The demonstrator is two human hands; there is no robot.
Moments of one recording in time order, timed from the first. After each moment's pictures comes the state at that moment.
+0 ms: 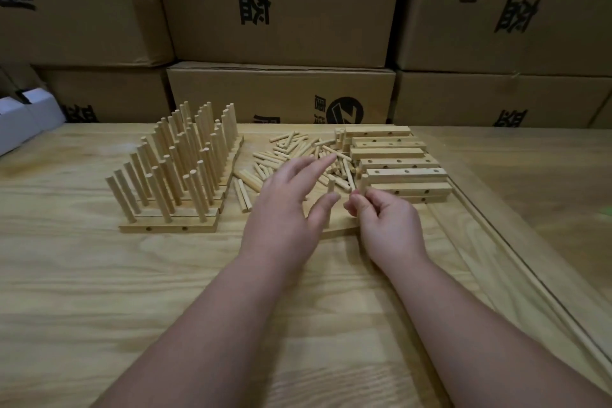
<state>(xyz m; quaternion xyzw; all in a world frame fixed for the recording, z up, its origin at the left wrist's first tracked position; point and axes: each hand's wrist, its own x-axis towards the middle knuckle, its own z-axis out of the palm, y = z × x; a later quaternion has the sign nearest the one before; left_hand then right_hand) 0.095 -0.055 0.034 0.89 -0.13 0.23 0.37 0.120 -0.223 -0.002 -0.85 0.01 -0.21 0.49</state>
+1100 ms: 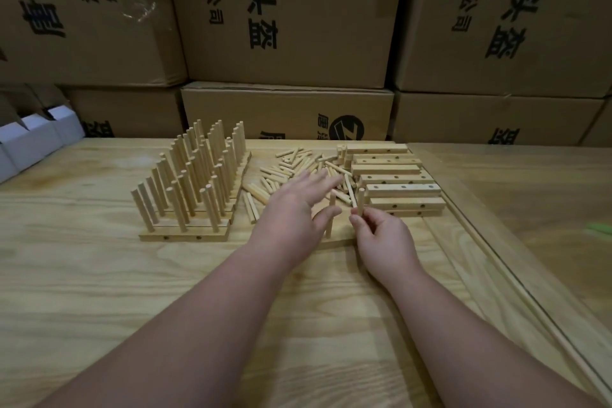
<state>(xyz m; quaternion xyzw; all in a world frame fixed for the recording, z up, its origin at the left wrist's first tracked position) 0.104 -0.050 0.053 0.92 -0.16 0.18 0.31 0.111 -0.221 0.005 -0.88 0.01 -0.18 0.44</state>
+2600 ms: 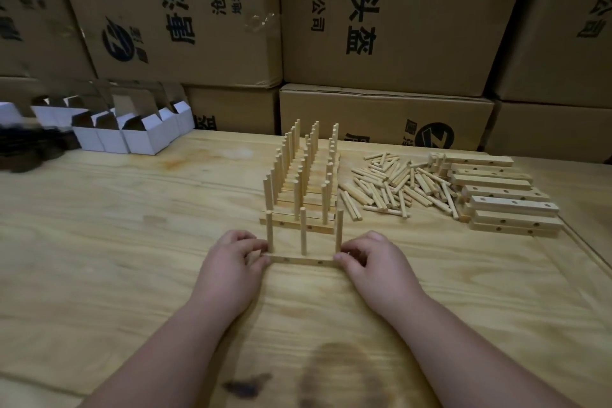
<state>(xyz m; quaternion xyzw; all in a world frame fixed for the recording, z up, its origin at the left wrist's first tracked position) 0.013 0.173 -0.001 0.92 0.12 0.15 0.33 0.068 -0.067 -0.002 -0.92 -0.15 -0.07 0.36</state>
